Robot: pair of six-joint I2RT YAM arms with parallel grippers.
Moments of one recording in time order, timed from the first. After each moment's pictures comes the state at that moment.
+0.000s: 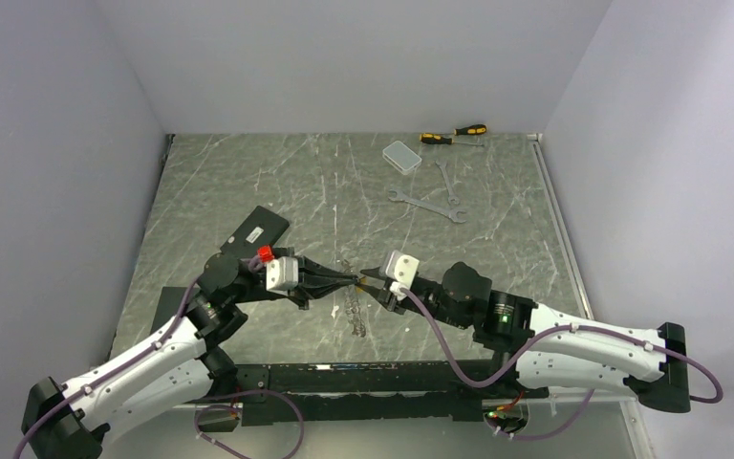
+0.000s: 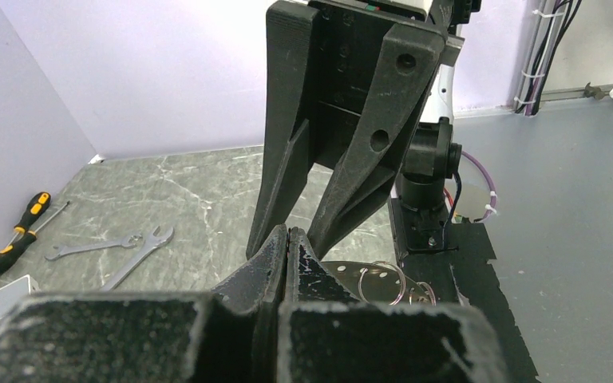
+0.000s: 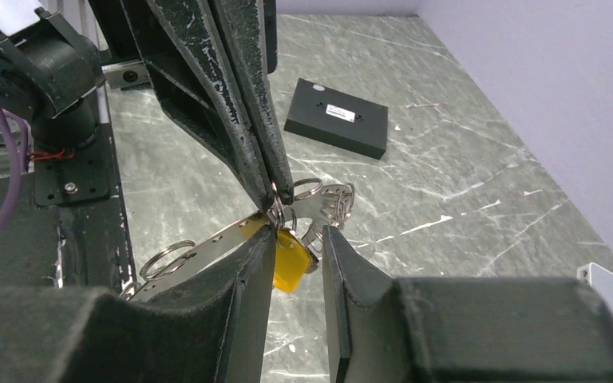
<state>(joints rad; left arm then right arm) -0.78 0.74 0.49 0.50 0.73 0.01 1.24 0.83 0.69 0.06 0.08 -0.25</state>
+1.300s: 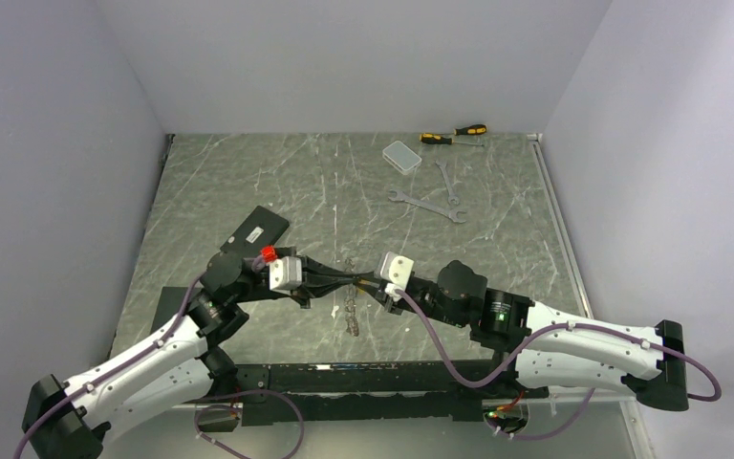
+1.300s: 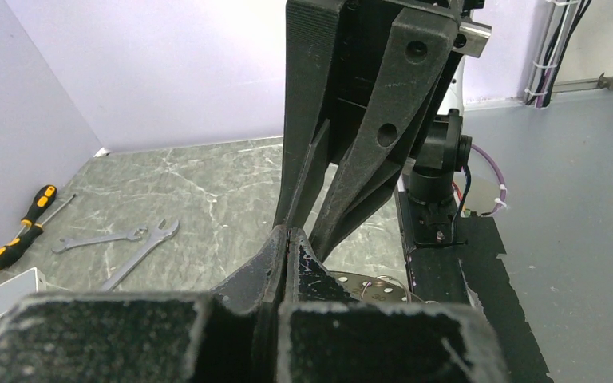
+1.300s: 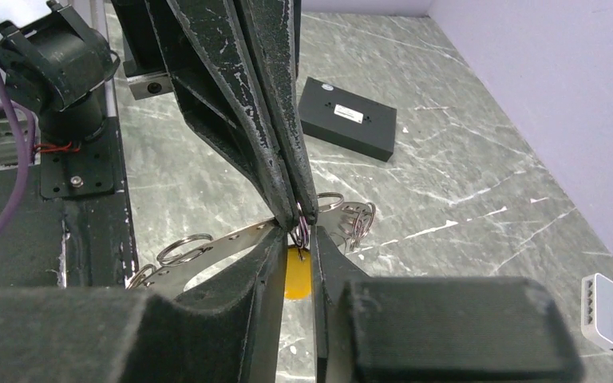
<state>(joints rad) -0.78 0.75 0.49 0.49 0.72 0.03 1.24 0.86 0.71 0.05 0.05 -0.26</state>
